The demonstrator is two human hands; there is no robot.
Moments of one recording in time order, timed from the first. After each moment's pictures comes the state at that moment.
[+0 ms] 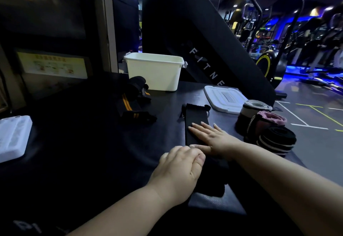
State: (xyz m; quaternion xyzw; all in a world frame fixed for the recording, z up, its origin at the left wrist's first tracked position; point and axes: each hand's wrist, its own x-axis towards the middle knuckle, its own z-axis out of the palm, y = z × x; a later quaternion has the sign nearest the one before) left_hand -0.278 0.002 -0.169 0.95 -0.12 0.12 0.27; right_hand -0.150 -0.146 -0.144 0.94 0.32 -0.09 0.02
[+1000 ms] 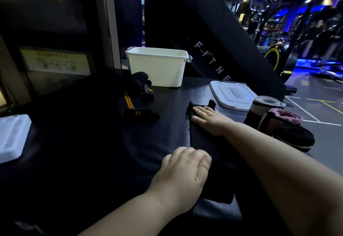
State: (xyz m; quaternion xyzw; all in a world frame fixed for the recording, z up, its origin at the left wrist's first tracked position) left_hand -0.276 0.001 -0.173 0.95 -0.12 0.10 0.28; right_hand -0.073 -0.121 -0.150 0.97 0.24 -0.06 -0.05
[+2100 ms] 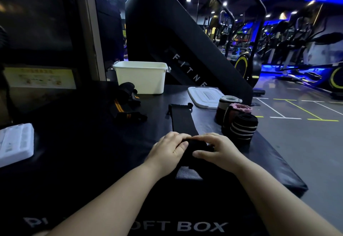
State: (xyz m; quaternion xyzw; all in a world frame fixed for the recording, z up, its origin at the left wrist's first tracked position) left_hand -0.283 0.010 -0.159 0.92 -0.14 0.10 0.35; right_hand -0.254 -0.188 -0.153 0.89 0.28 0.09 -0.34
